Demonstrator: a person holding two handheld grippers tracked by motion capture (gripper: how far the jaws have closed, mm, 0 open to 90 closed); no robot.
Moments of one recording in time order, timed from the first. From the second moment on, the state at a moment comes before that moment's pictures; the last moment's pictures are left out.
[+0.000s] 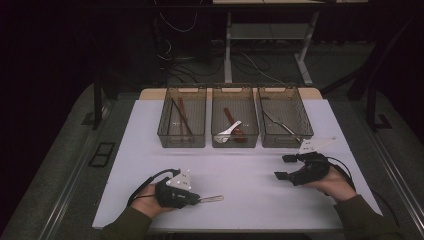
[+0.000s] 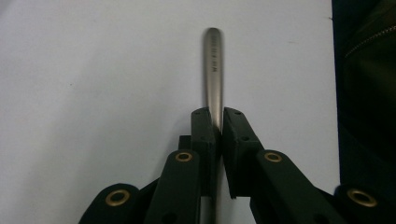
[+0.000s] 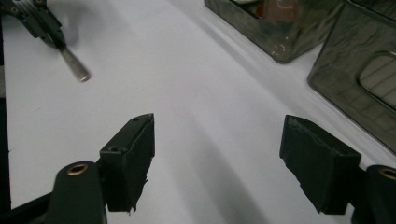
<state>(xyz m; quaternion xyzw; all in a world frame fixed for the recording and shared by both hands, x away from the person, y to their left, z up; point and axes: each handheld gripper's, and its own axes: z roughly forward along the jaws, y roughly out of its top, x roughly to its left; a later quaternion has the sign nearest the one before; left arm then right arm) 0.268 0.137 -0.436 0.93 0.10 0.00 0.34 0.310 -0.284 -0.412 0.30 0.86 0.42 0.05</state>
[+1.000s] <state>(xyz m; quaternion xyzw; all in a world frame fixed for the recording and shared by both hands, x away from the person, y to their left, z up) 0.286 0.060 -0.399 0.93 0.01 -0.01 0.36 0.316 -0.162 -0.408 0.10 0.92 0.36 -0.10</state>
